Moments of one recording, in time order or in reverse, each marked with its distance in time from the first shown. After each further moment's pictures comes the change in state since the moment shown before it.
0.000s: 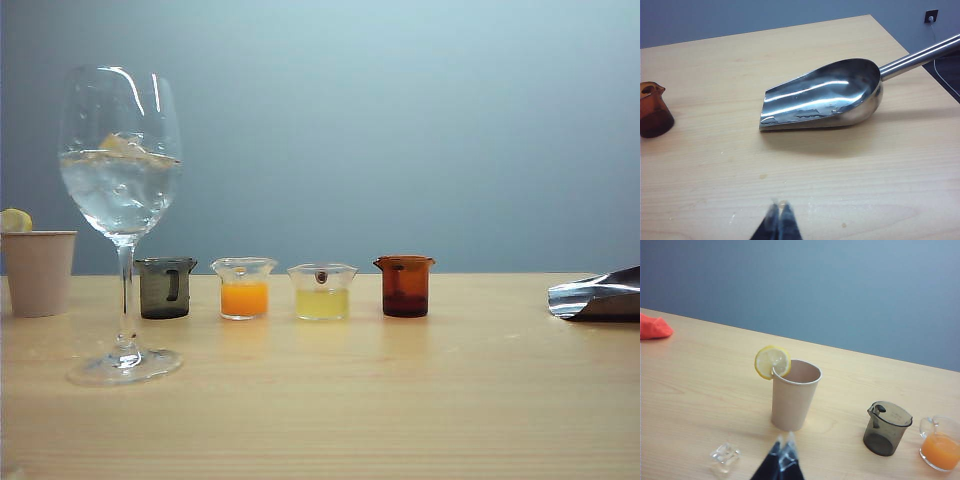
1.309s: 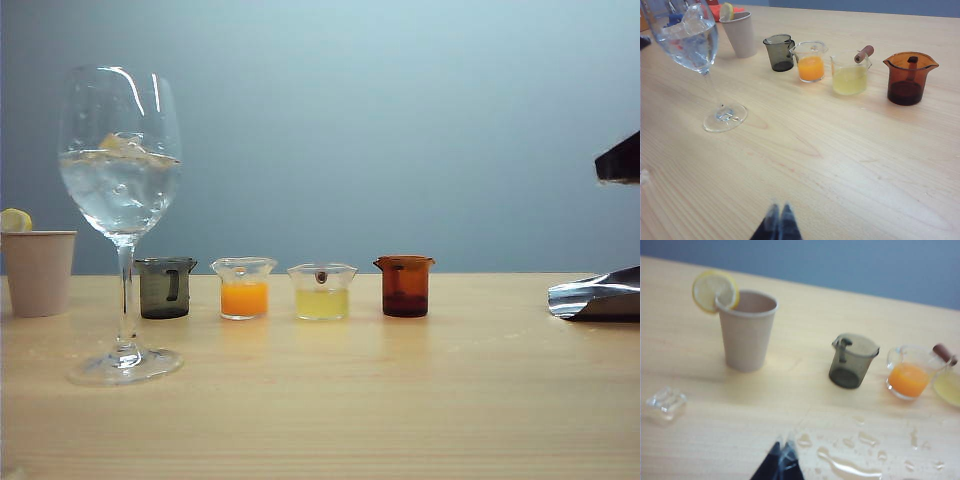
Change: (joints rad) left arm -0.195 0.257 0.000 0.054 -0.044 0.000; right arm 0.825 0.001 0.088 -0.094 0.084 0.000
